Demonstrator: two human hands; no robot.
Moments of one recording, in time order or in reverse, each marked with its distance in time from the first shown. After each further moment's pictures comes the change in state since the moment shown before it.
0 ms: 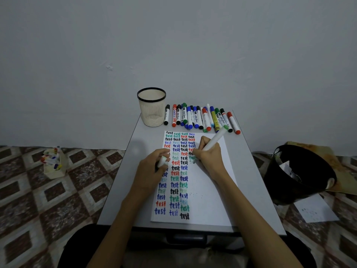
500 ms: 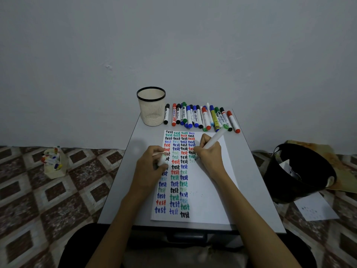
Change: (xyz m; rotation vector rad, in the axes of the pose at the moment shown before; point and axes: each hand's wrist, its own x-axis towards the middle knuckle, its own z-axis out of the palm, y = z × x) left_hand 0.000 0.000 -0.001 -0.086 0.073 -0.053; right_hand 0.000 0.002 0.002 0.031 0.026 -0.009
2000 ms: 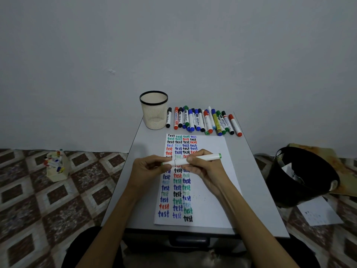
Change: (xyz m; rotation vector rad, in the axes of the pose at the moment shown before) left_hand -0.003 0.010 -0.017 -0.486 -0.086 -0.081; right_hand -0.035 -0.015 0.001 0.600 -0.210 0.302
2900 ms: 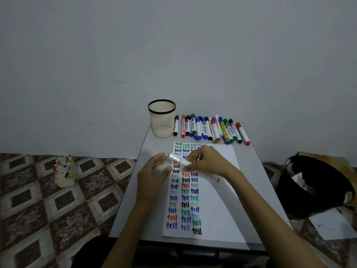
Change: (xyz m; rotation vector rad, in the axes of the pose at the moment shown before) left_hand 0.005 -0.007 0.003 0.372 0.272 0.059; right_hand 0.048 -0.035 0.022 -1.397 -0.278 -0.063
